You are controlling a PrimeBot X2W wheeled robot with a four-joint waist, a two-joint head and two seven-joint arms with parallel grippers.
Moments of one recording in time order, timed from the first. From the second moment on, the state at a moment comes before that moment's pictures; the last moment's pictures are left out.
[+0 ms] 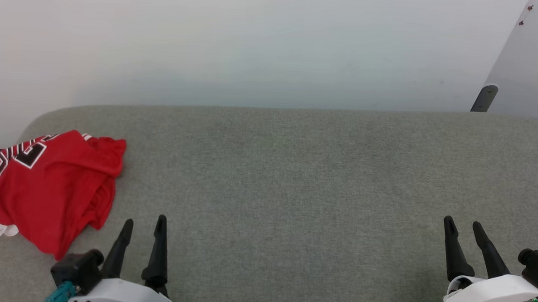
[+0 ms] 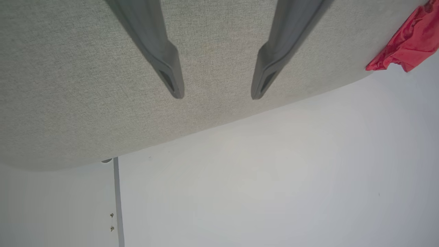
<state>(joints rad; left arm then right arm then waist) 0.01 0.23 -0.15 0.07 -0.57 0.08 -0.17 -0.09 -0.13 0.00 0.26 0.51 0.13 -0.14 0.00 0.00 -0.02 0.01</state>
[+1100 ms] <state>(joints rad) 0.04 0.25 -0.16 0.01 -0.28 0.06 -0.24 -0.08 -0.14 0.00 0.22 0.26 0.13 -0.18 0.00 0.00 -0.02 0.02</state>
